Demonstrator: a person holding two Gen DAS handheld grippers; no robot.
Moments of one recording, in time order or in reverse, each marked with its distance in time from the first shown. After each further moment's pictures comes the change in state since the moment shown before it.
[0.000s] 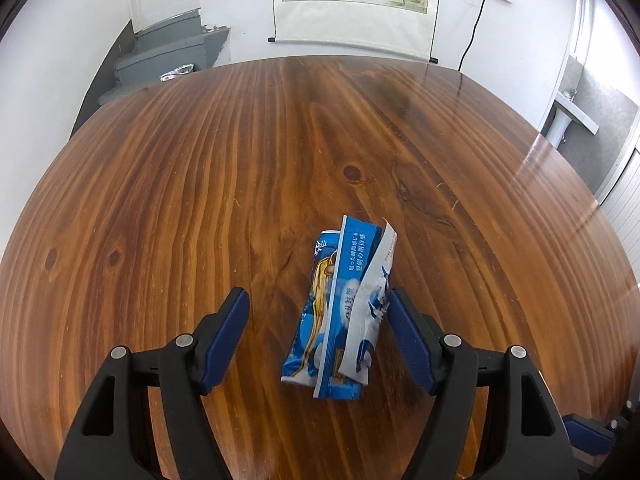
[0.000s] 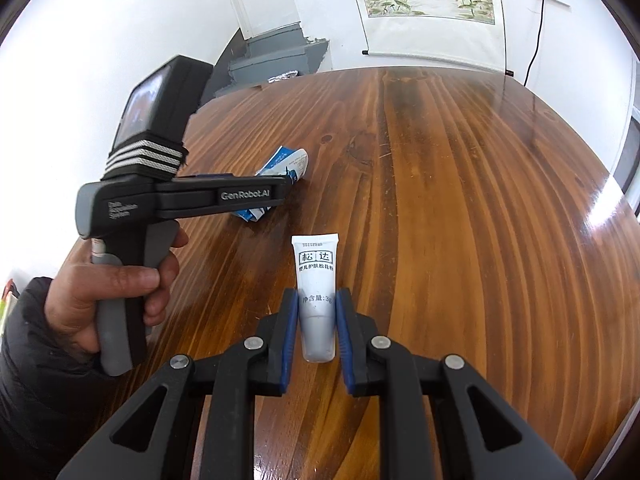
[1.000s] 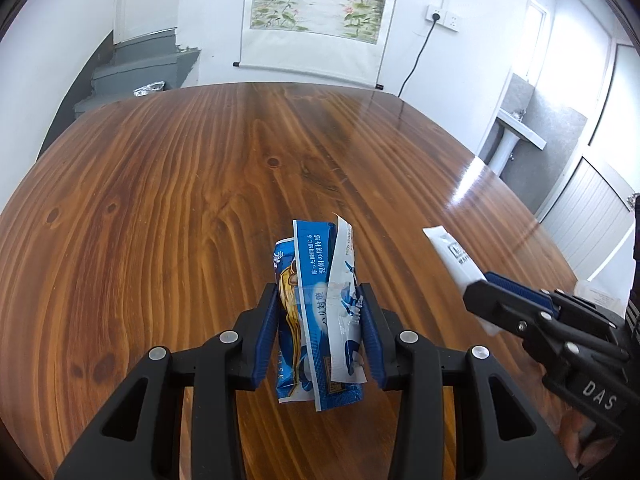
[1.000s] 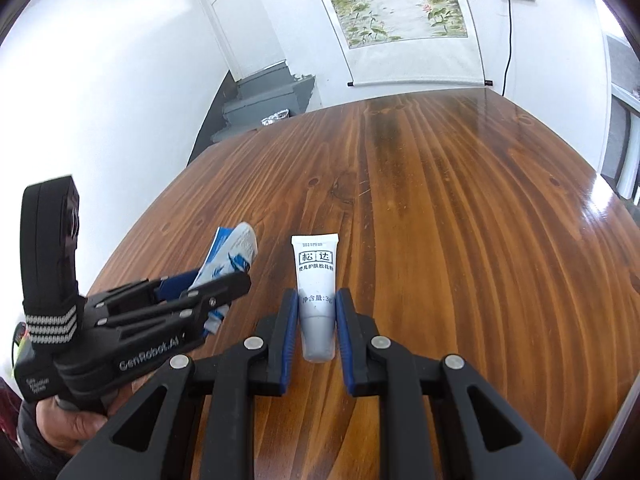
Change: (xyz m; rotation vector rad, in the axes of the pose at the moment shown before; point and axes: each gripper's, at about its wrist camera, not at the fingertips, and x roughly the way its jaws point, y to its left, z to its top) left arm -0.097 -0.021 -0.064 0.004 -0.108 -0.190; right arm -0.047 -0.010 -0.011 0.096 -0.146 0.022
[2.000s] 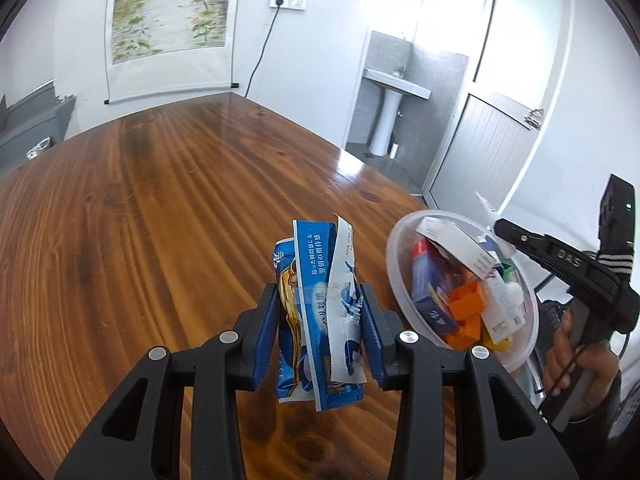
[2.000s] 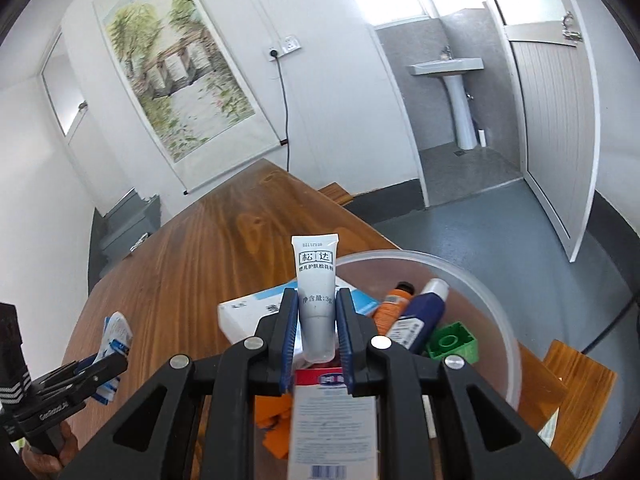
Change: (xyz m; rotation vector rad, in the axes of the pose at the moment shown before) left arm -0.045 -0.183 -0.030 0.290 0.024 -0.304; right arm -0.230 -0.172 -0.091 0.454 -0.307 -0.414
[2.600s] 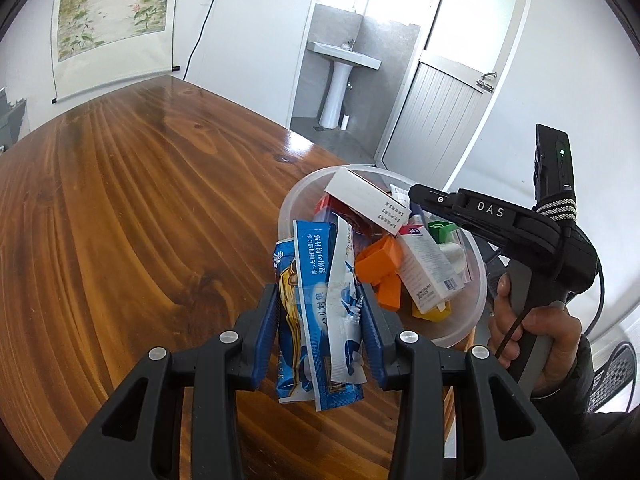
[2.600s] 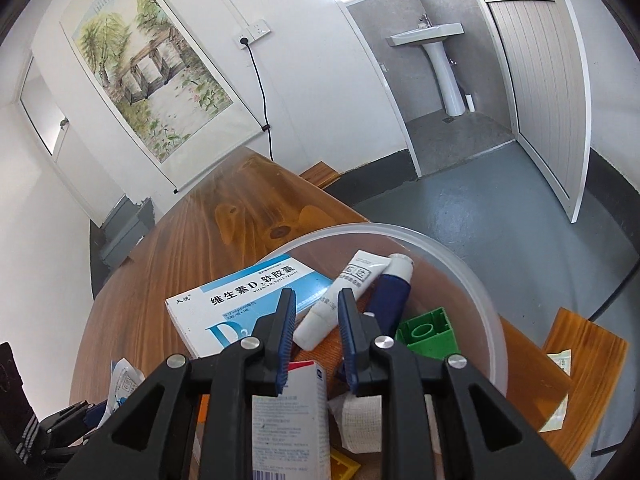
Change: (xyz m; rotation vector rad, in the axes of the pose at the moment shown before) left arm 0.019 -0.067 -0.019 0.072 0.089 -0.147; right arm 0.007 -0.038 0.002 0.092 0.070 0.013
